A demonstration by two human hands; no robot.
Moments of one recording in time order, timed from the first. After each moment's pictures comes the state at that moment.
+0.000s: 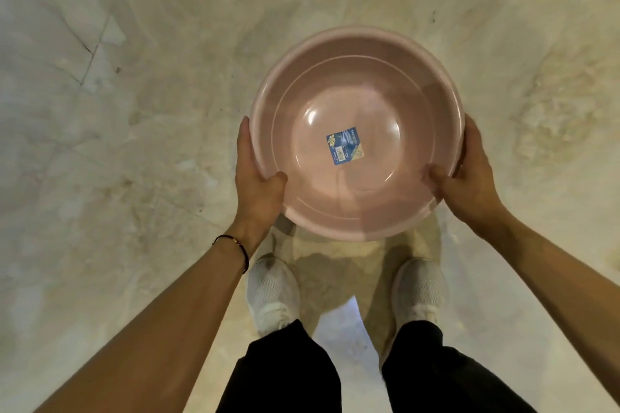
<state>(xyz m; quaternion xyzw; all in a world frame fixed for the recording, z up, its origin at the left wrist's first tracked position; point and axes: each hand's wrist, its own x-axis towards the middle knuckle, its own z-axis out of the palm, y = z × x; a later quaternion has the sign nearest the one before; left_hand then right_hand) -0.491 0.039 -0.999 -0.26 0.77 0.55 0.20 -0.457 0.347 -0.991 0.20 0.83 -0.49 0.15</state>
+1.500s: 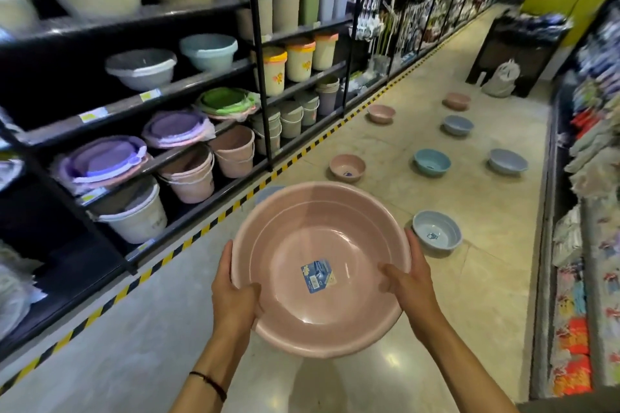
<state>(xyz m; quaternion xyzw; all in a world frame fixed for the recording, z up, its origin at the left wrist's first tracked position) -0.579 -0.097 -0.089 -0.25 0.66 0.71 -0.06 -0.597 0.185 -0.078 0.13 0.73 -0.67 -0.03</state>
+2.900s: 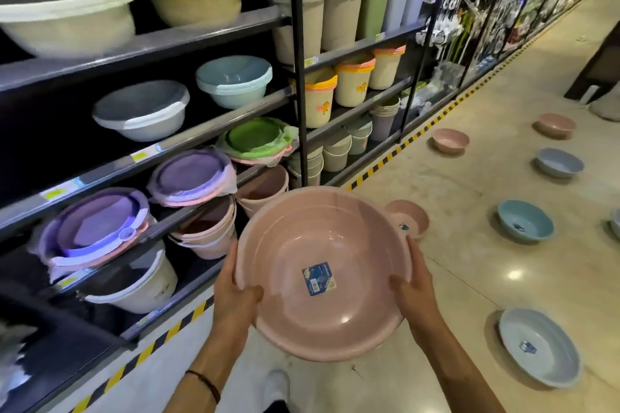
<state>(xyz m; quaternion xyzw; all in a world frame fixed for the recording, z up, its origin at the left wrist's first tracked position) -1.121 -0.202 -0.117 -0.28 0.66 0.69 -0.09 -1.170 0.084 -0.109 0.05 0.72 -0.69 0.02</state>
